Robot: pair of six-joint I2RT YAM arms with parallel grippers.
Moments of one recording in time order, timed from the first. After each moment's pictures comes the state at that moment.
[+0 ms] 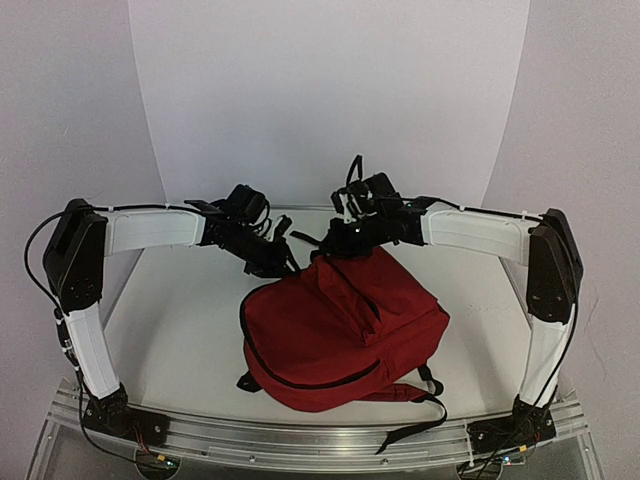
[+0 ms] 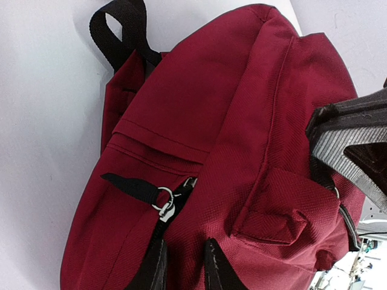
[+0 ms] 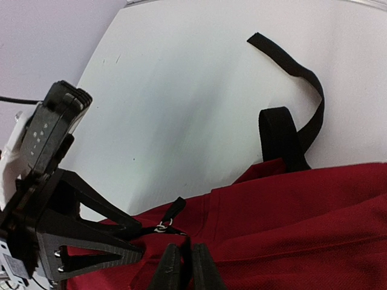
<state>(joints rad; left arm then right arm) -0.66 1.85 1.39 -0.43 0.48 -0.52 0.75 1.96 1.60 -0.35 -0.18 0.53</state>
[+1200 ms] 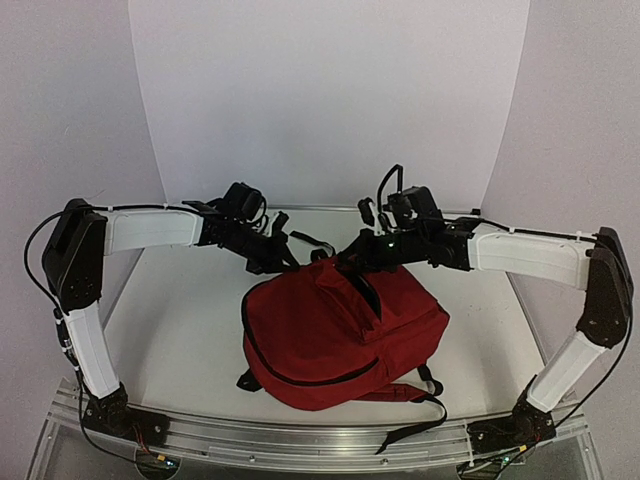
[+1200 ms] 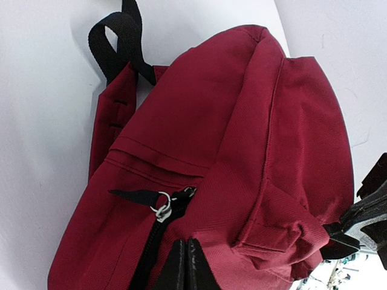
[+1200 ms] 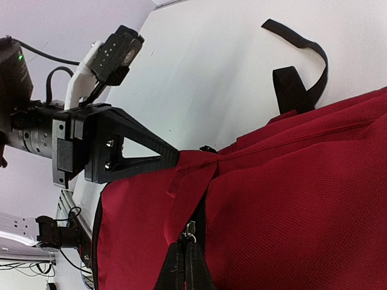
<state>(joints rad) -0.63 1.85 1.37 -0.35 0.51 -0.62 0.74 1.63 1.22 -0.19 -0.26 0.63</state>
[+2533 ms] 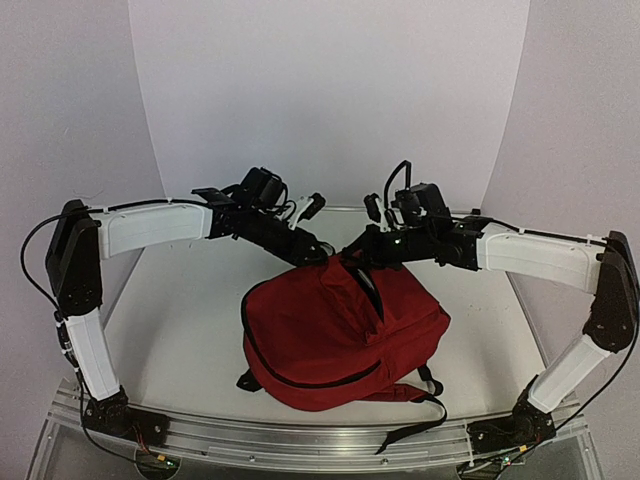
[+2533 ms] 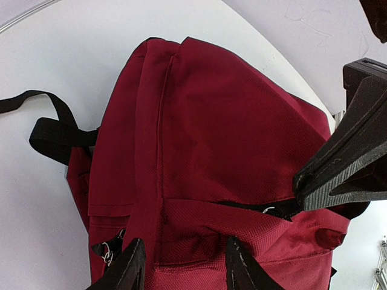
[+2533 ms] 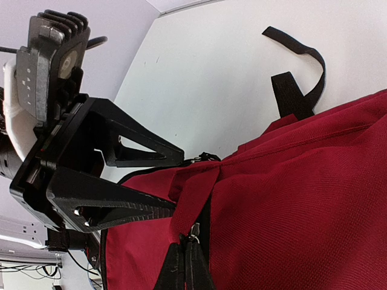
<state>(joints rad) -0.76 1.85 1.52 -0.42 0.42 -0.15 0.74 1.59 1.20 -0.19 -0.27 0.65</state>
